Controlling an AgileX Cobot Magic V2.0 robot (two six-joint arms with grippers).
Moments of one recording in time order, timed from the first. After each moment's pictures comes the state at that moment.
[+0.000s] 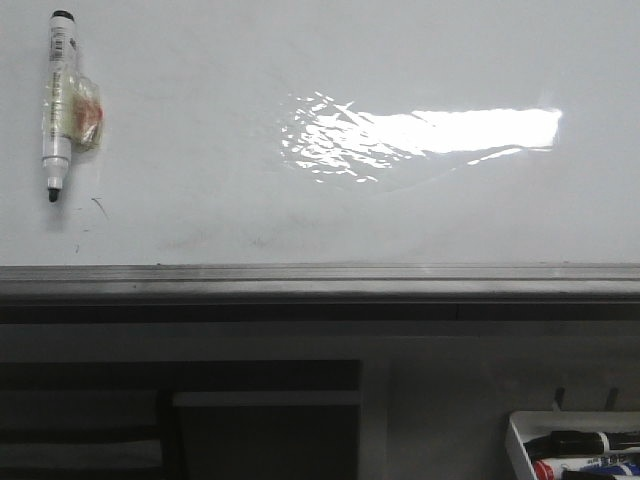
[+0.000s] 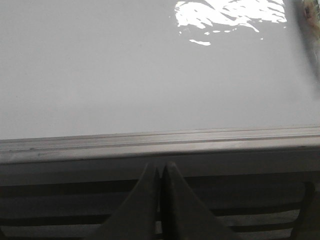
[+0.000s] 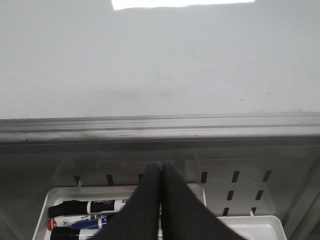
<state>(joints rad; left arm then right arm) -0.03 -0.01 0.00 -0.08 0.33 0.08 -0.09 -0.01 0.01 -0.05 0.34 0.05</state>
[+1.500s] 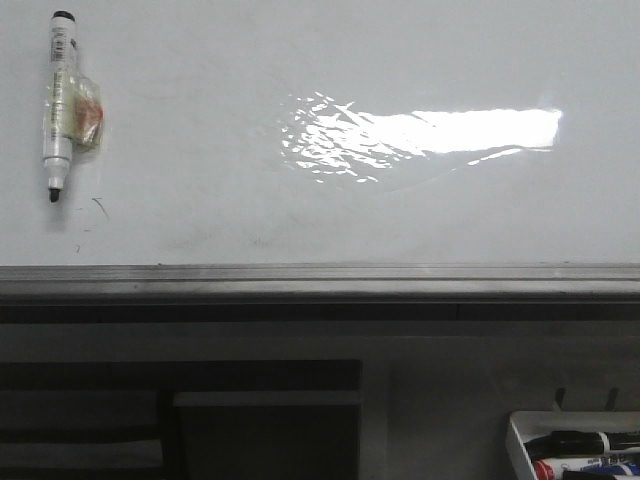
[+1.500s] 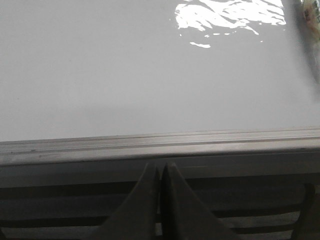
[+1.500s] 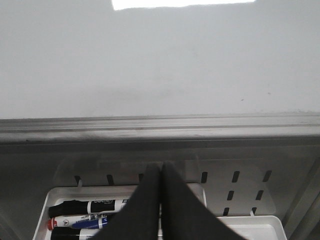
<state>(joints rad) -0.03 -0.01 0.00 -0.08 0.32 0.08 -0.09 -0.01 0.01 -0.05 0.34 0.05</state>
